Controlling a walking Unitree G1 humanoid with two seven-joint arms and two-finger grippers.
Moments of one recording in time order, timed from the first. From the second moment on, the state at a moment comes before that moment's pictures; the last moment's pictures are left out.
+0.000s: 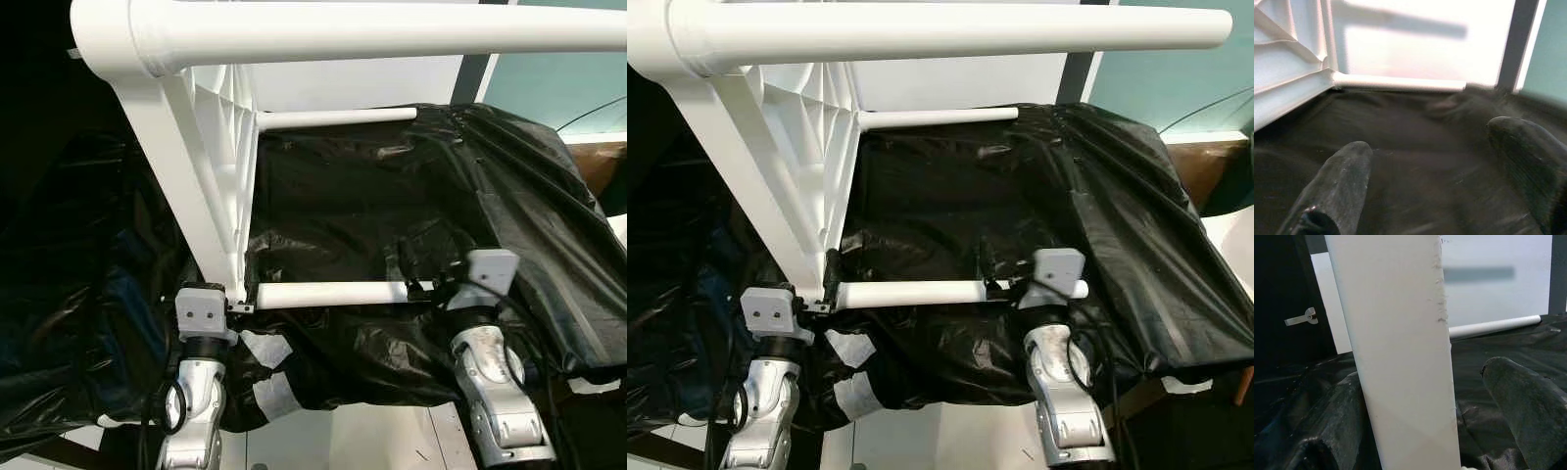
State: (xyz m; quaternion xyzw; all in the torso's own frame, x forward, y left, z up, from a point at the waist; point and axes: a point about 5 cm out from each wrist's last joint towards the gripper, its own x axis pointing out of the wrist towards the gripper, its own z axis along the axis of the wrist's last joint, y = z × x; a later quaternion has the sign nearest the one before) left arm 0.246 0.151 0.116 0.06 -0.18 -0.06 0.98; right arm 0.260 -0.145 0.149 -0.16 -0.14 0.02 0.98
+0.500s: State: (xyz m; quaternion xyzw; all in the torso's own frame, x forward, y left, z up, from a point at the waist) left arm 0.241 0.147 0.119 0.06 -0.18 -0.05 0.98; right arm 0.264 -0.115 0.197 -0.41 -0.29 0.05 0.86
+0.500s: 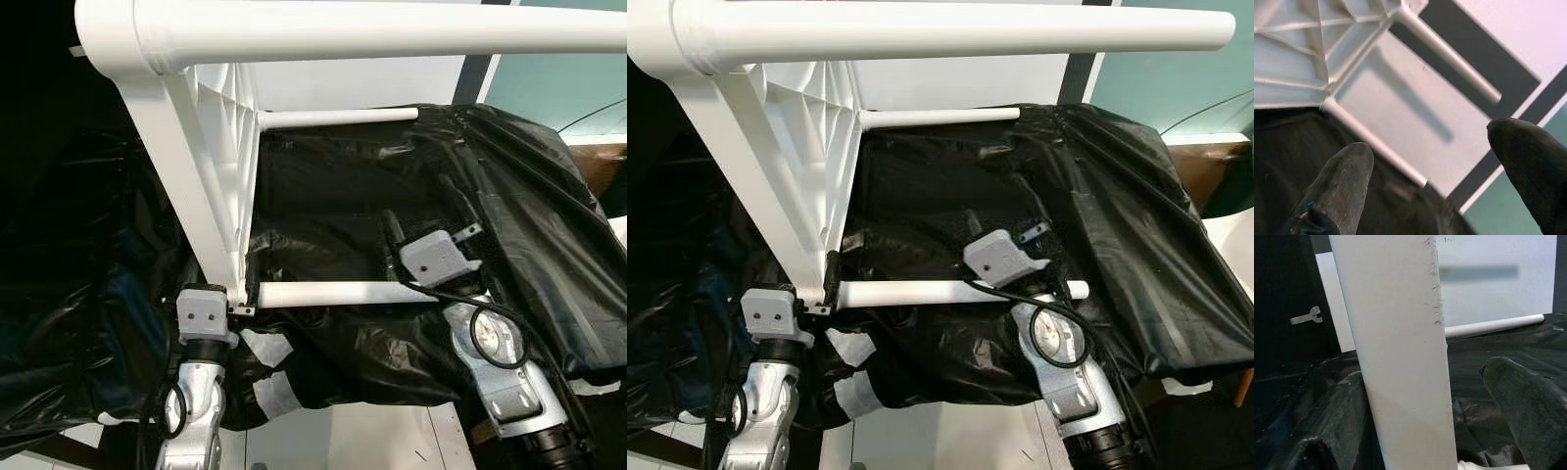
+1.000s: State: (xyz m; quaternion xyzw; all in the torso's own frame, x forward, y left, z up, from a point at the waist) left arm 0.243 0.148 0.109 0.07 -0.16 -0.06 0.98; right arm 0.264 -0.110 0.210 -0.46 -0.33 0.03 0.83
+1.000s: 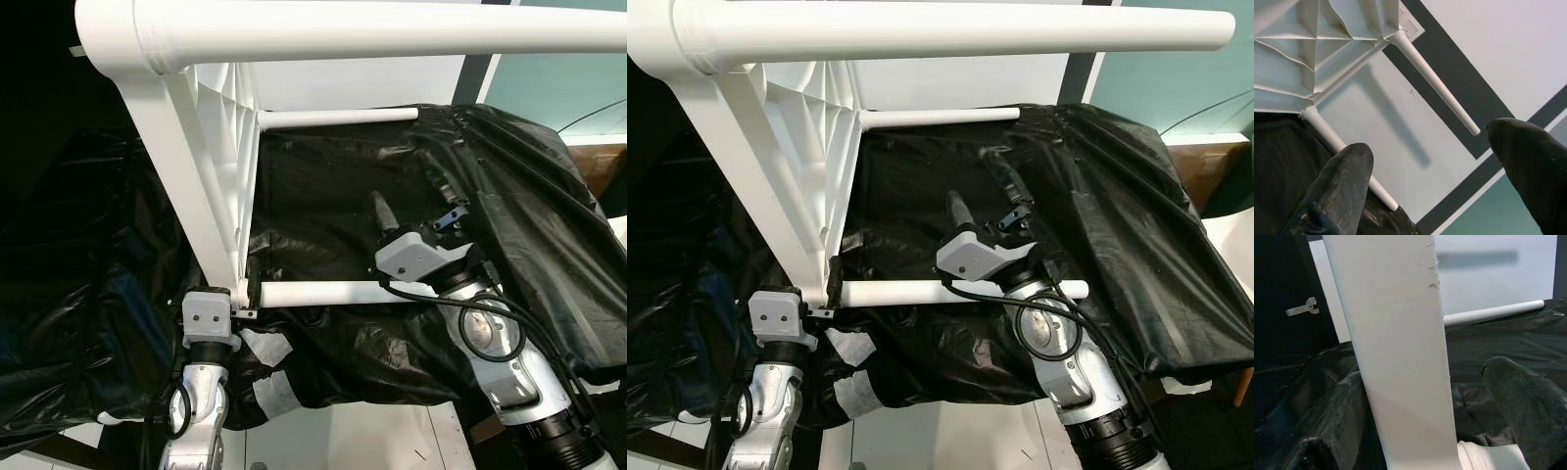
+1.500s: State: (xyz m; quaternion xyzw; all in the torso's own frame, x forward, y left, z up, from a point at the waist) left arm 0.241 0.151 0.094 0.07 -0.13 -0.07 0.99; right arm 0.262 -0.119 0.193 -0.45 -0.28 0.02 0.85
